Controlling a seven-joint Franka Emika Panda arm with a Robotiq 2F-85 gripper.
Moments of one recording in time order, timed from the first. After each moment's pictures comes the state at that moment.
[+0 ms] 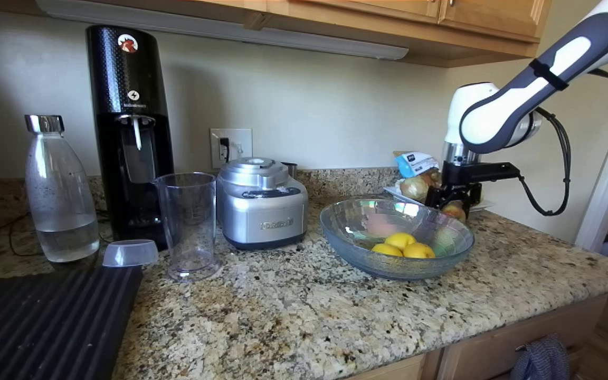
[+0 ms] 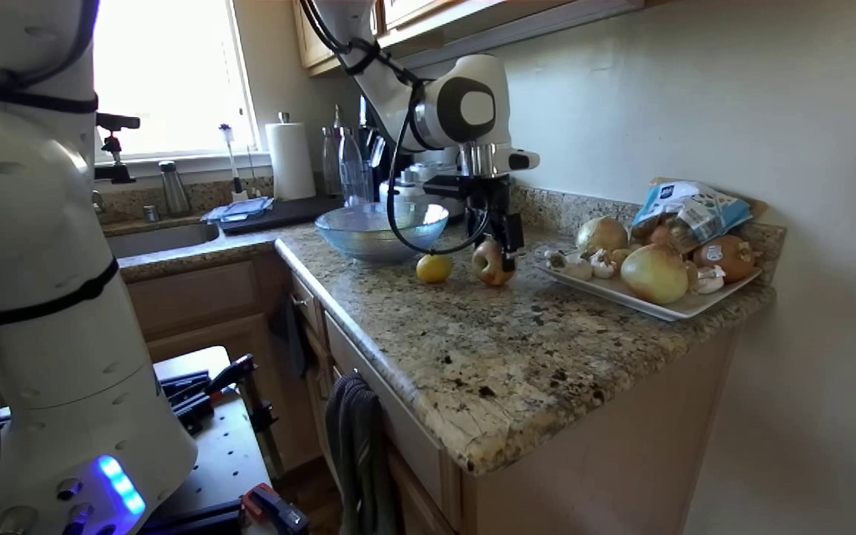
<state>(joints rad) 0.04 0.29 0.01 -2.12 -0.15 2.47 0.32</state>
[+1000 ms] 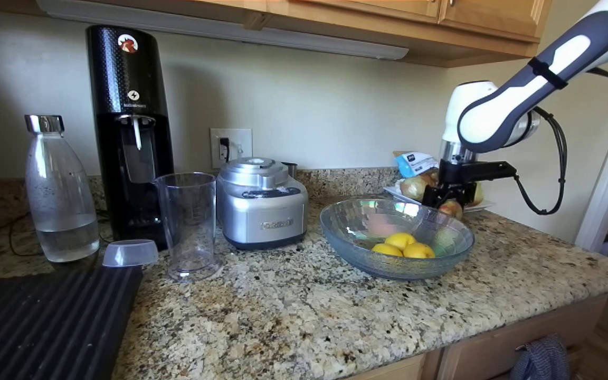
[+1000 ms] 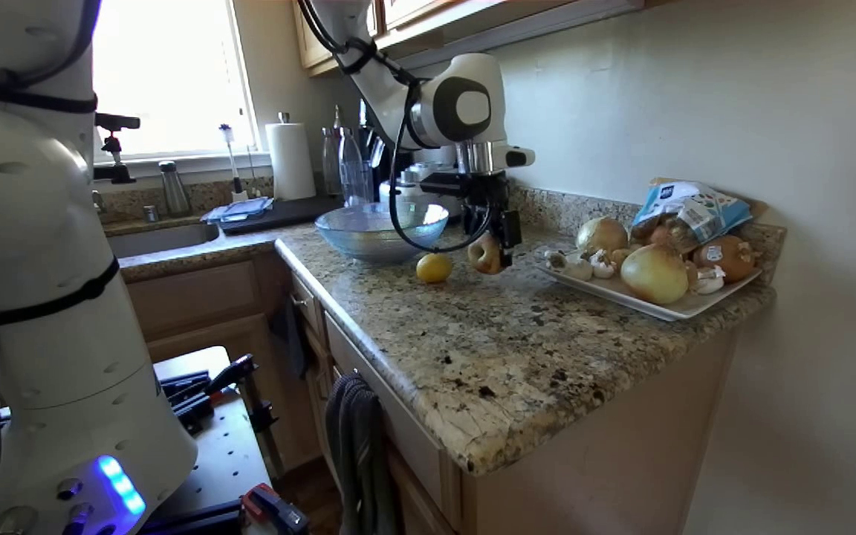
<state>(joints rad) 0.06 0.28 0.01 -2.13 -0.13 2.49 0.26</state>
